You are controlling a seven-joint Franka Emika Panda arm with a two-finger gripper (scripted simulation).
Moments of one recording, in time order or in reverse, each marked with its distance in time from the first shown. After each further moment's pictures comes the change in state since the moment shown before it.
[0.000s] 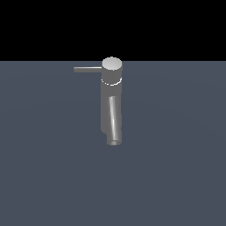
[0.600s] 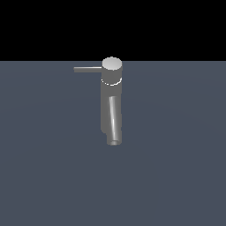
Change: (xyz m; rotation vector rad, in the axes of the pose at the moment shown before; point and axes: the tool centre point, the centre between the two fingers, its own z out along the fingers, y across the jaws) arm 0.022 -0.035 0.056 0.097 0.086 0.317
